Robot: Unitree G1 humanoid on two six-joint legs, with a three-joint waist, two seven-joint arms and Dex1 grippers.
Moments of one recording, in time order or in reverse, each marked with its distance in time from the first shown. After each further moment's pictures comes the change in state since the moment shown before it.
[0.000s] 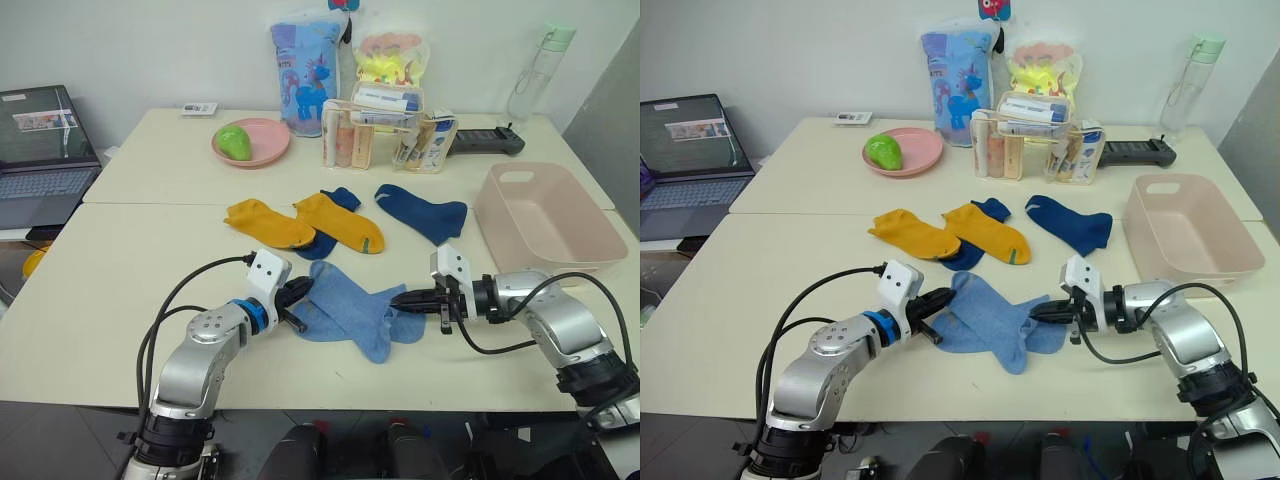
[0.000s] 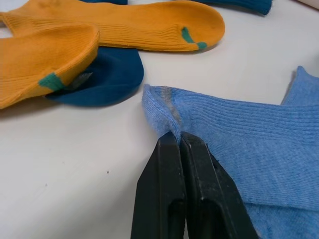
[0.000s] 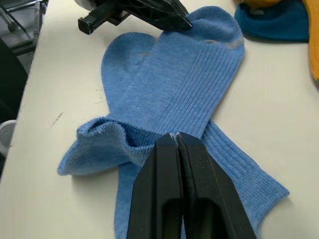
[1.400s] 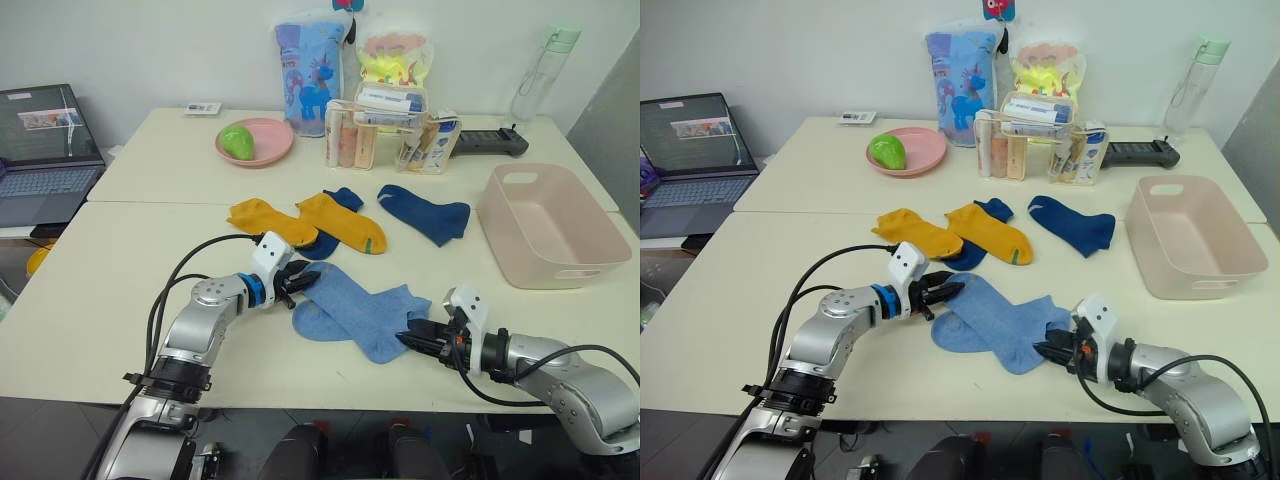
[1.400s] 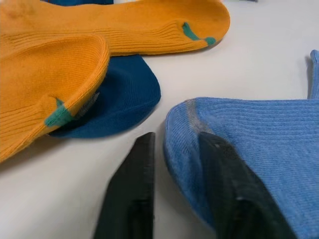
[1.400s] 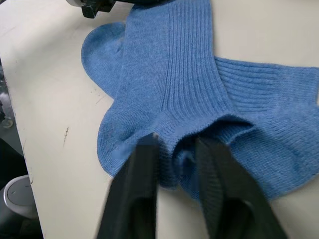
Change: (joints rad) left arm -0.261 0.104 -0.074 0.465 -0.018 -0.267 -0.236; right arm 0.419 0.082 -0.203 -0.478 0.199 0.407 -0.443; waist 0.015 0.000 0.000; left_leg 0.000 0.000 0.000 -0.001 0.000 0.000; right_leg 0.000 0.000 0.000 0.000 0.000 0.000
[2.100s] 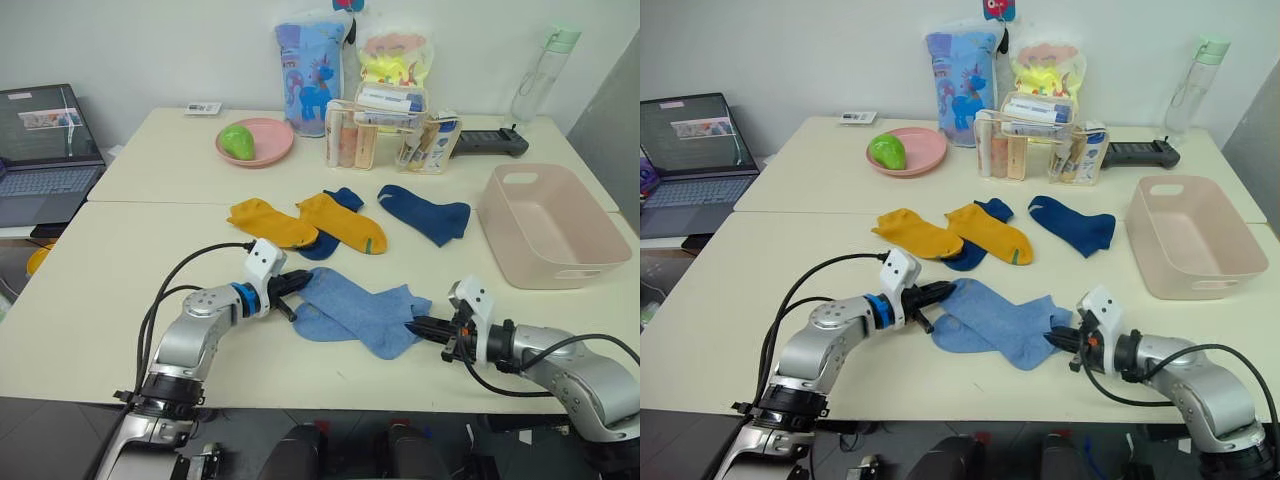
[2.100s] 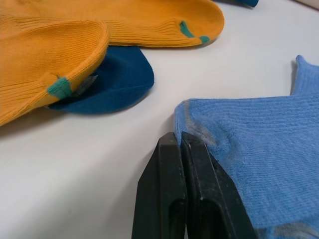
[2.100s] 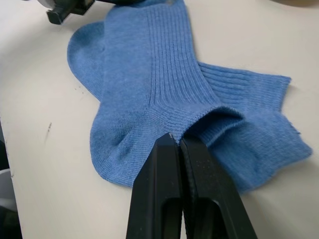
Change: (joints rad) left arm 0.136 0.010 0.076 -0.185 -0.084 0.106 0.023; right arm -0.064 -0.086 0.005 0.076 -0.015 -0.036 0.058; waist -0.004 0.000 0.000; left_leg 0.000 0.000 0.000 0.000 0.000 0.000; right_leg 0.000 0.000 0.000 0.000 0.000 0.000
